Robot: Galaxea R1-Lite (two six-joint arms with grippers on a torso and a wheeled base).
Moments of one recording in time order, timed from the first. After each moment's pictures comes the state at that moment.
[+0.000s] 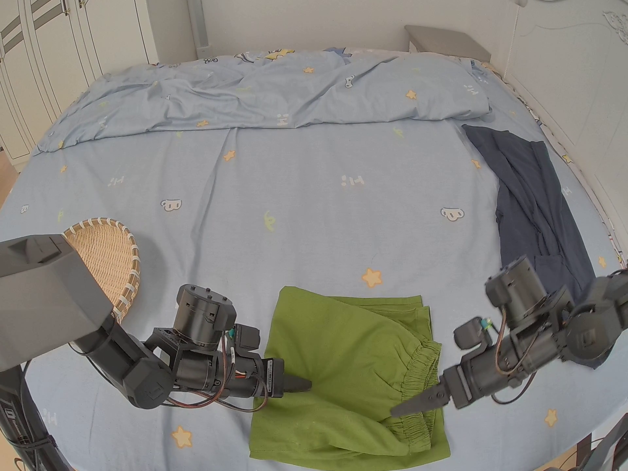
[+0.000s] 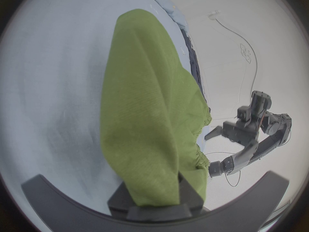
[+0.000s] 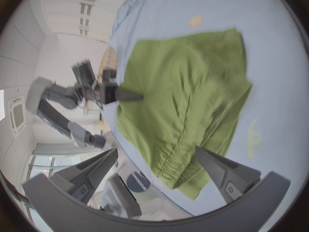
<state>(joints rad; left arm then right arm) -0.52 2.05 -0.61 -0.69 -0.56 -0.52 0.55 1.75 -0.72 0.03 0.57 0.28</state>
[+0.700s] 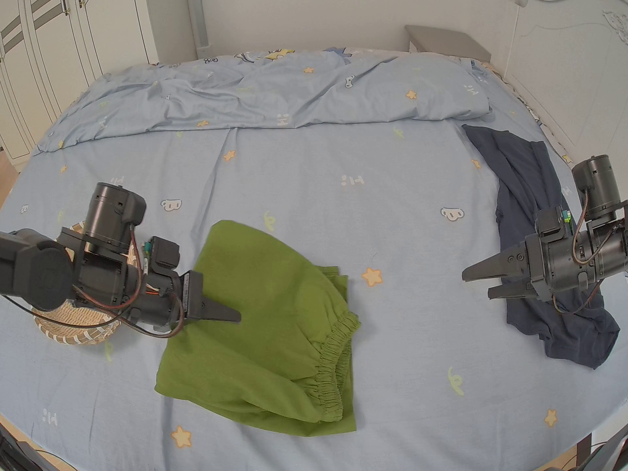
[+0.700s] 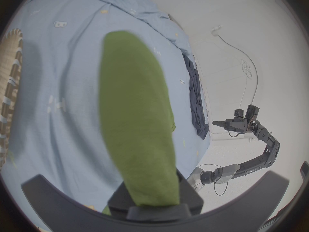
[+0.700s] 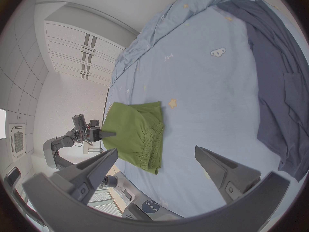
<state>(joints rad) -0.30 1.67 -0.94 0.06 -0.57 -0.39 0.23 1.54 -1.01 0.27 0.61 0.36</state>
